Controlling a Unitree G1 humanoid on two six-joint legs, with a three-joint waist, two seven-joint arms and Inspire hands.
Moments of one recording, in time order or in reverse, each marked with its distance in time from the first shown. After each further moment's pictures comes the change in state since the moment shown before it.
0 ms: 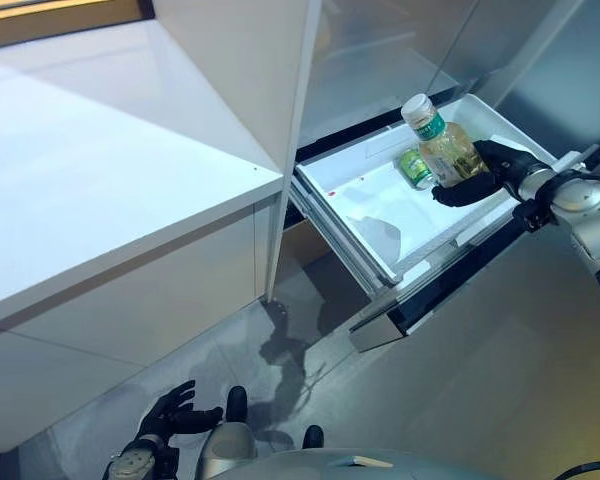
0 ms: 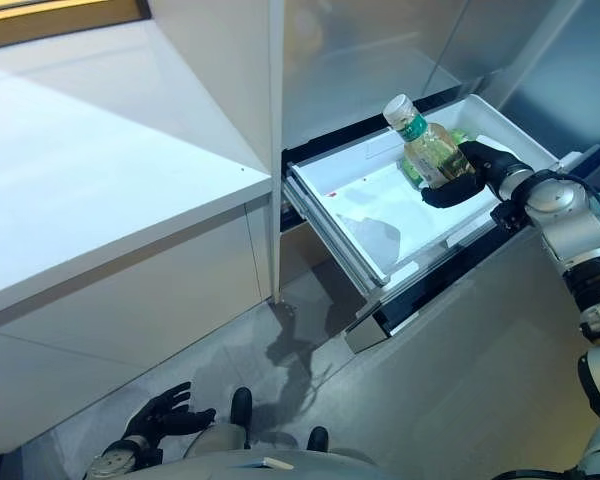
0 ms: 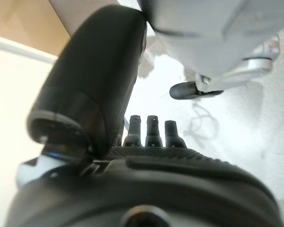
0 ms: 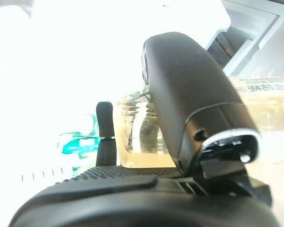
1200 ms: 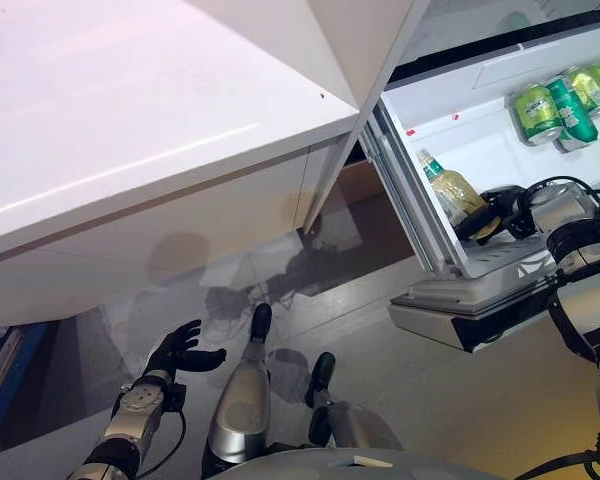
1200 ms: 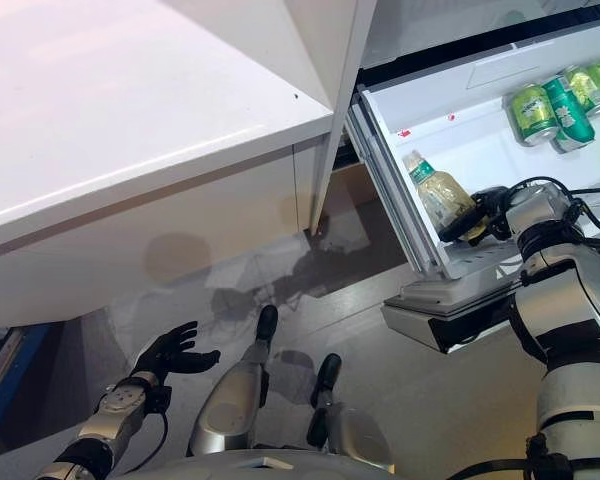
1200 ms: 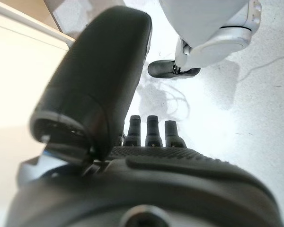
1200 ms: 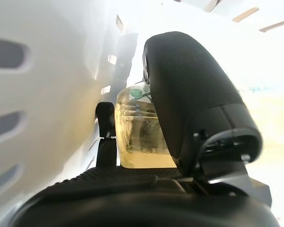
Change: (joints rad) left arm -0.157 0.049 -0.081 -0.157 -0.052 0.089 0.059; right arm -0.244 0.251 0.070 0.645 -0.283 0.196 0.208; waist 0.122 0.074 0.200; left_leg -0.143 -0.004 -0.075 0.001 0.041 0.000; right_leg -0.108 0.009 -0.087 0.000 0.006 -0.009
